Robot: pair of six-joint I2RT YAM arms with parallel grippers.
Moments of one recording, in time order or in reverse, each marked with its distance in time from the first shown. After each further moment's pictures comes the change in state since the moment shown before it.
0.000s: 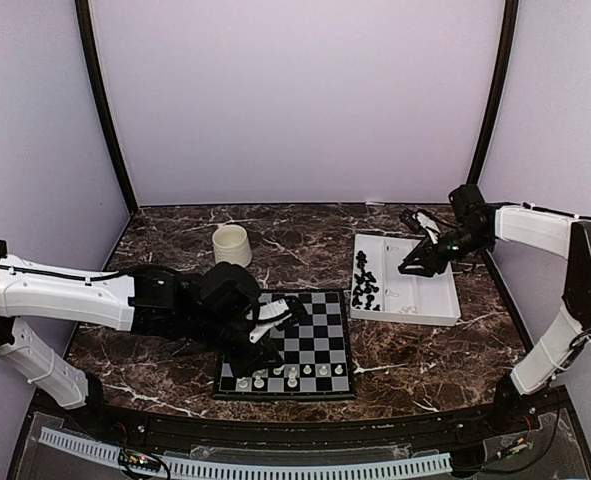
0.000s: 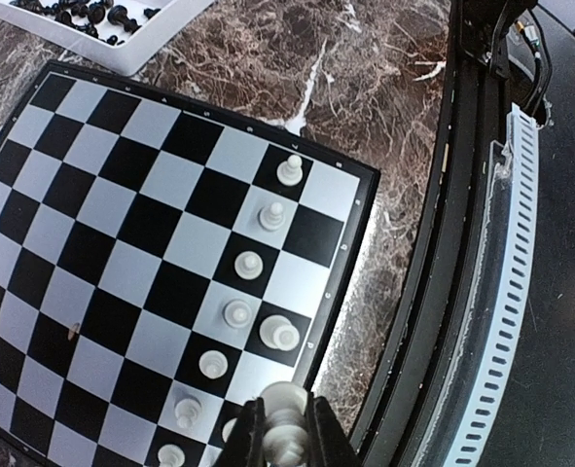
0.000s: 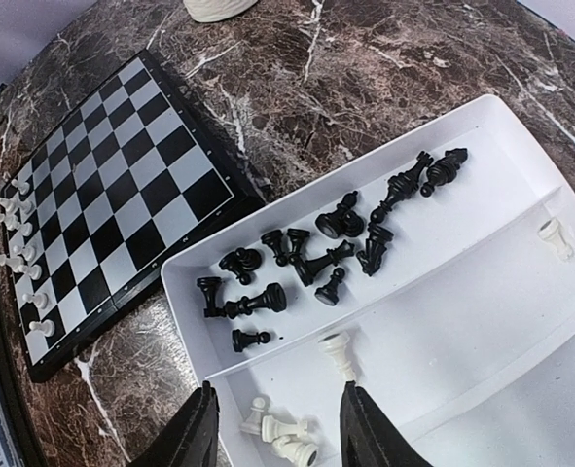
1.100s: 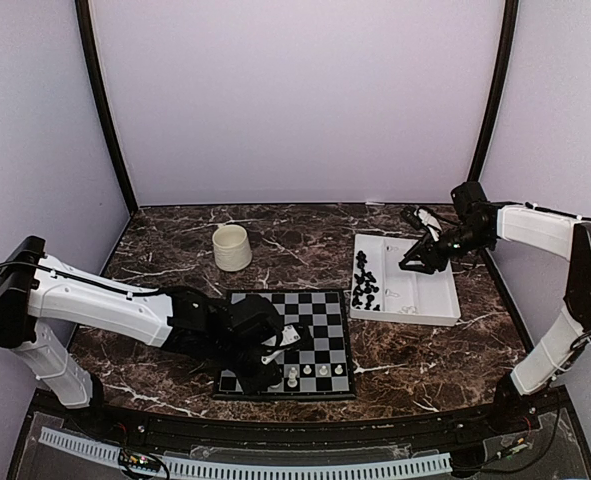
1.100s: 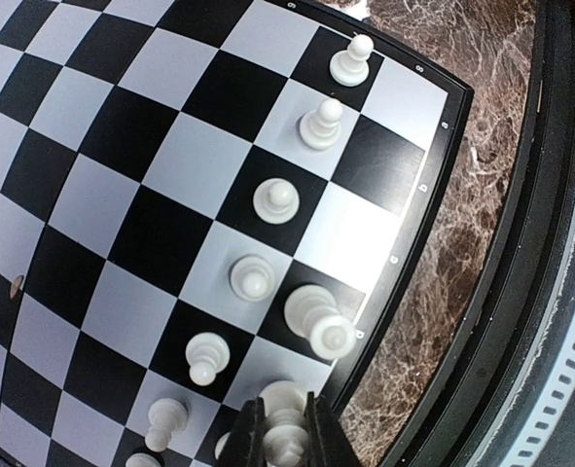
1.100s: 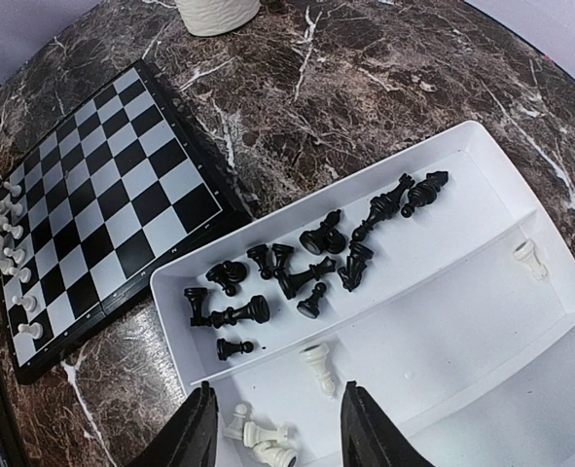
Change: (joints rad) left arm -0.060 0.171 -0.016 -0.003 -0.116 -0.092; right arm -0.006 -0.016 0.000 0.033 0.003 -0.024
